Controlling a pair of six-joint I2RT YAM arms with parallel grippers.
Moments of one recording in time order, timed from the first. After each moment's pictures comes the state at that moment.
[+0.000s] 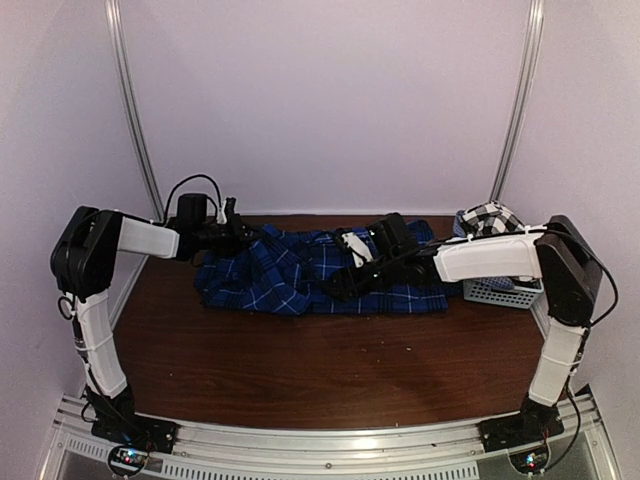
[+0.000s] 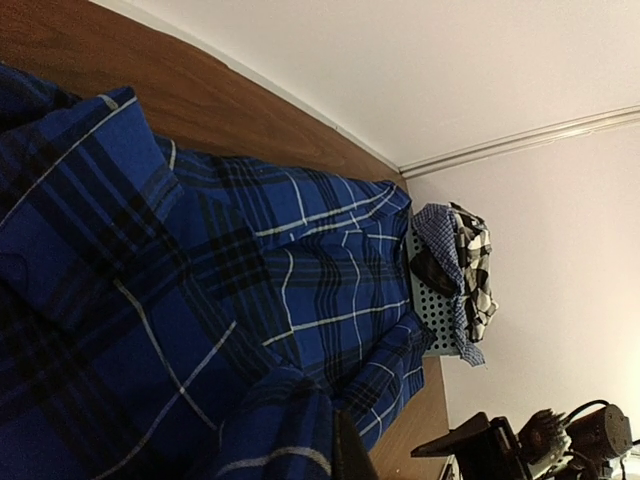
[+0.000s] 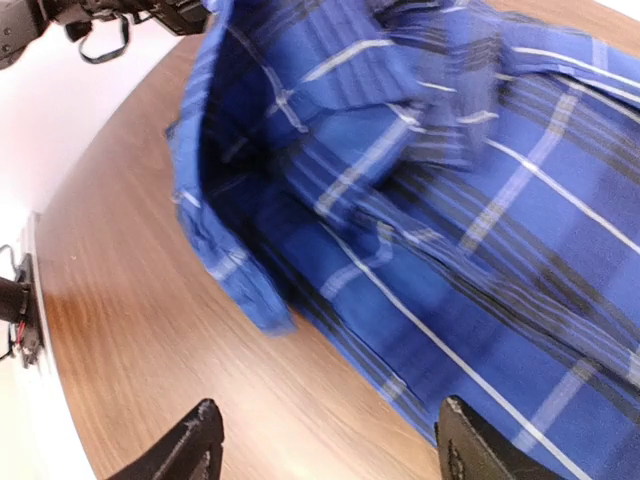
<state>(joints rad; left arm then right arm) -0.26 1.99 1.21 0.36 0.72 -0.85 0.74 1.82 1.19 -0.07 -0.29 0.26</state>
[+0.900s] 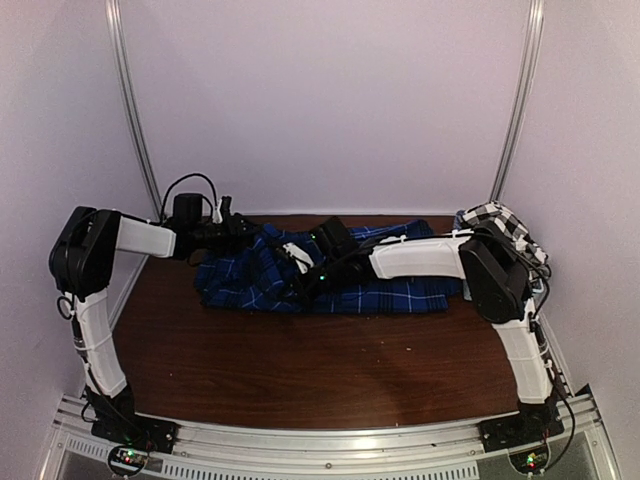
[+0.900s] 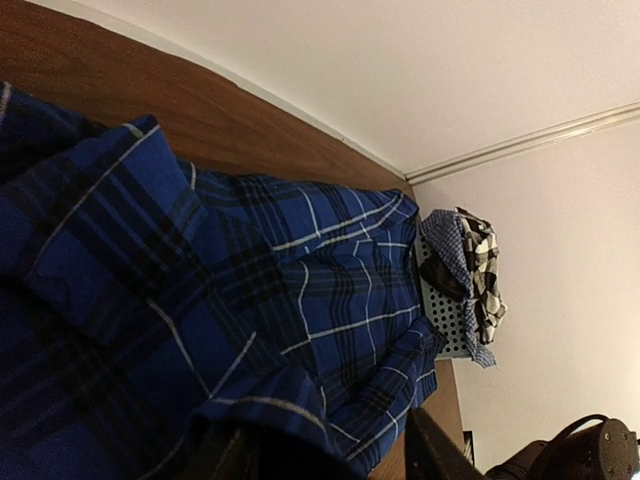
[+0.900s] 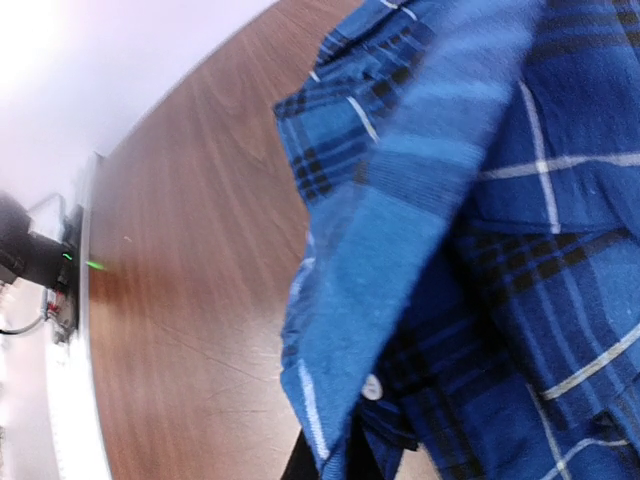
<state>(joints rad) -0.24 1.99 1.21 0.37 0.73 -0.82 0.84 2.27 1.73 -0.19 -0.52 0.16</state>
